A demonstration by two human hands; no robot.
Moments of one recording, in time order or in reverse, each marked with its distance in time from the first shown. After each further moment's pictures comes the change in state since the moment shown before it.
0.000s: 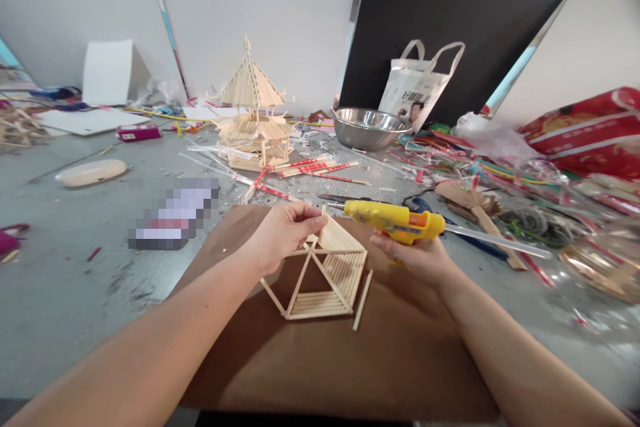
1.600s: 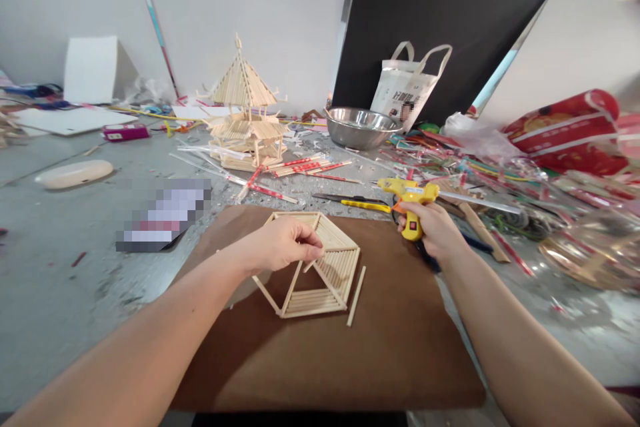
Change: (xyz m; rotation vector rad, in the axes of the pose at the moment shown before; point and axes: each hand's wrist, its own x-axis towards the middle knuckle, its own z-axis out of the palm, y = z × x) left_hand -0.003 0.004 -0.013 0.606 -0.381 0.031; right_hand 0.033 0.024 -0.050 0.290 0.396 0.335
